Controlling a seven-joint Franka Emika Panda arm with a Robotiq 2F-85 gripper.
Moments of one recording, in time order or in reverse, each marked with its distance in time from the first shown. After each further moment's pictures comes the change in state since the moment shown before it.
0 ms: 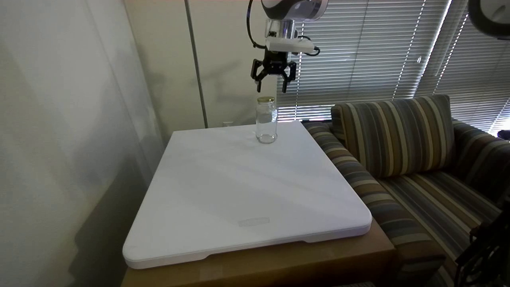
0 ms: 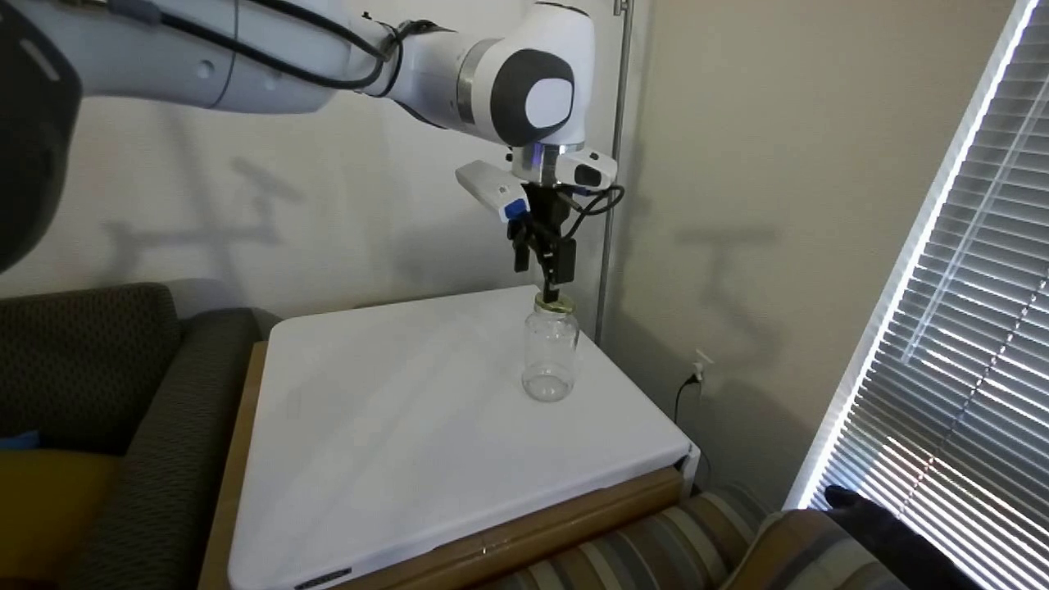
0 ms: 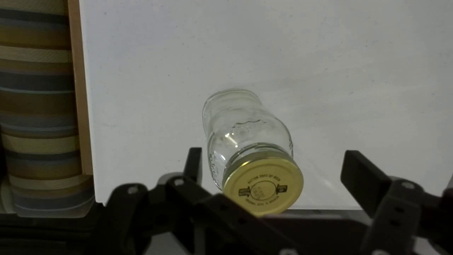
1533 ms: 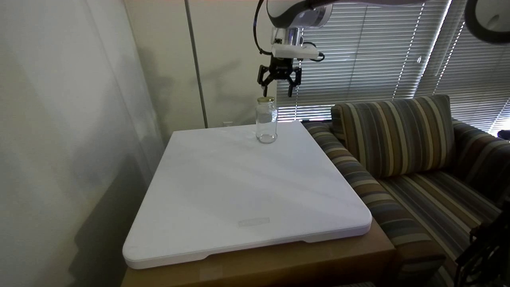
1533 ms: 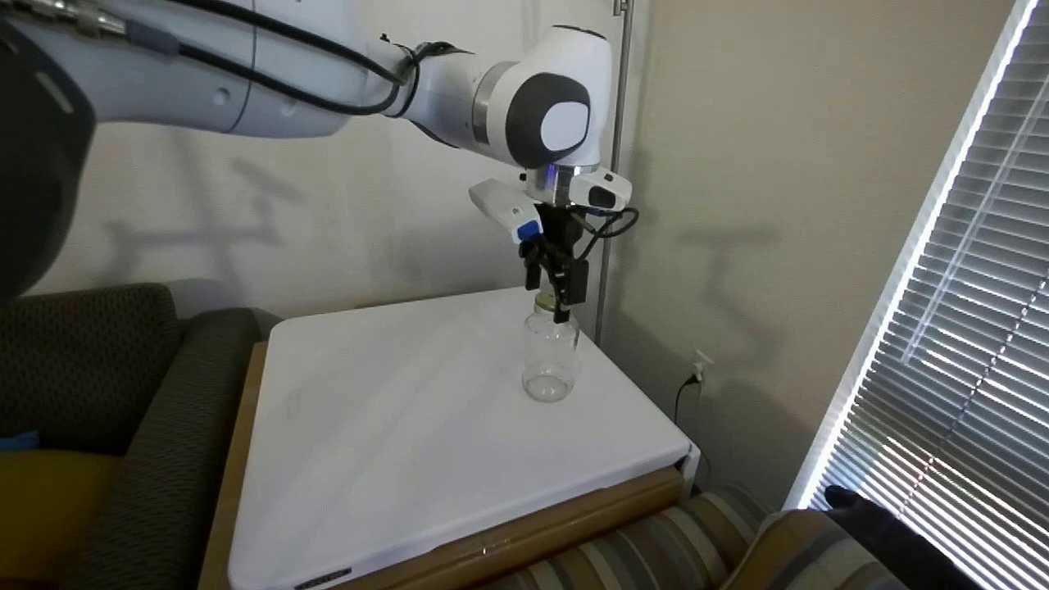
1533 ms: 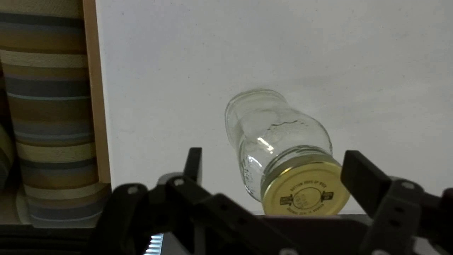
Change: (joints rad) arm -0.028 0.027 -0.004 0.000 0.000 0.006 0.000
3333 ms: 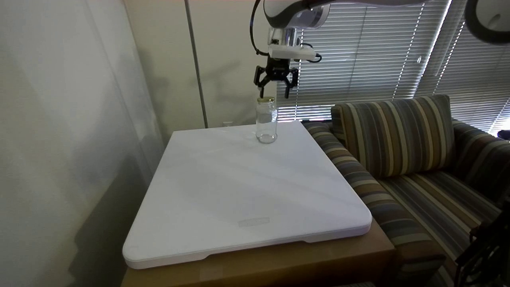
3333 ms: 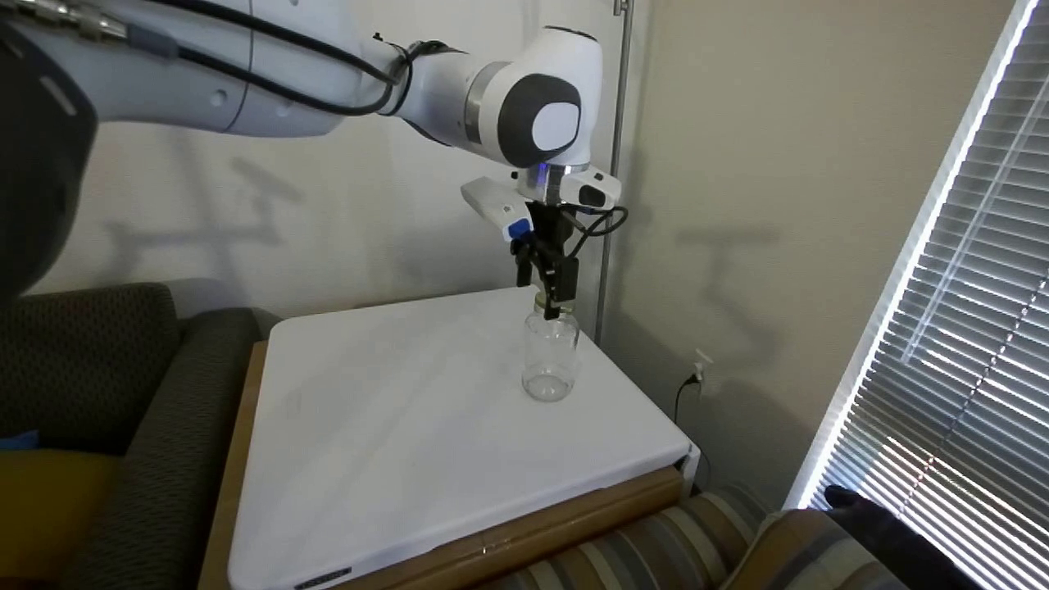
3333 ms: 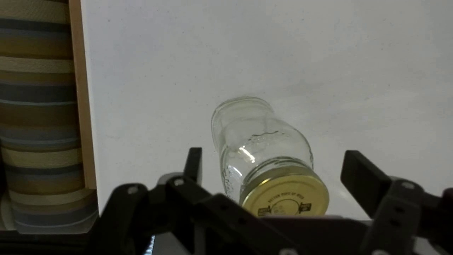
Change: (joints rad) arm 0.013 0.001 0.015 0.001 -0.001 -0.001 0.004
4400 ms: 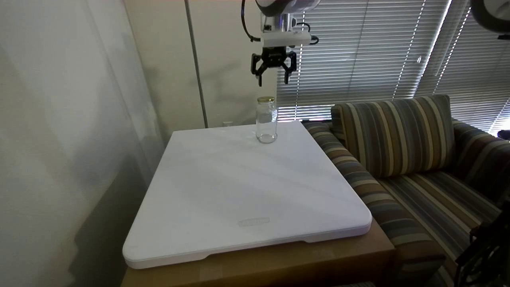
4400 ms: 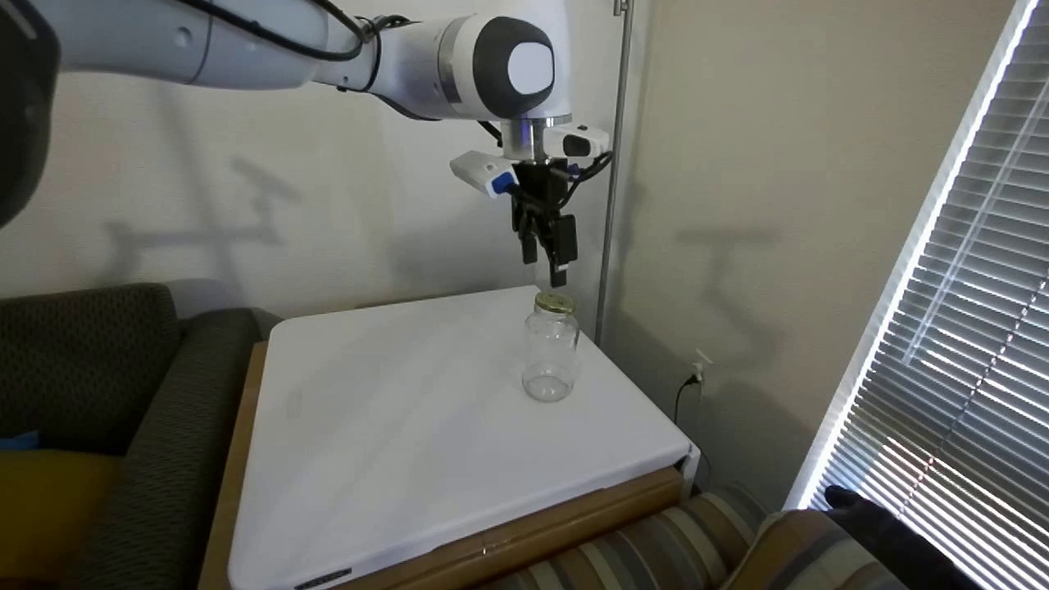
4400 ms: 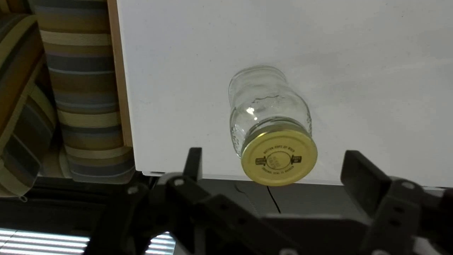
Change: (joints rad) arm 0.063 -0.053 -0.068 0.006 -0.105 -0.014 0.099
